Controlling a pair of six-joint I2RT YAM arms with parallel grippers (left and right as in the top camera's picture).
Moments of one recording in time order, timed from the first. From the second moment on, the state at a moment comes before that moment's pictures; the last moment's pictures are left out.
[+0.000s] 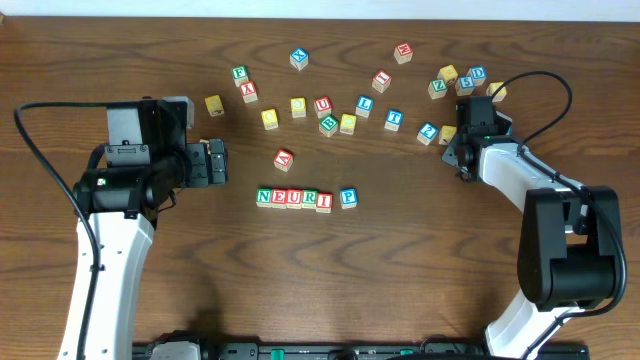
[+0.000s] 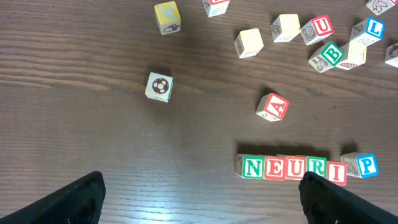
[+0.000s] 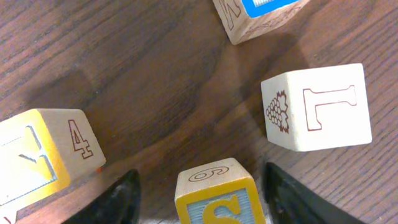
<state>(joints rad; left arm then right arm) 0.03 1.25 1.12 -0.84 0.15 -0.04 0.07 1.89 1.07 -0.35 0.31 0.59</state>
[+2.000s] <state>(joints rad) 0.03 1.25 1.12 -0.84 0.15 -0.04 0.09 1.81 1.08 -0.41 0.33 0.56</state>
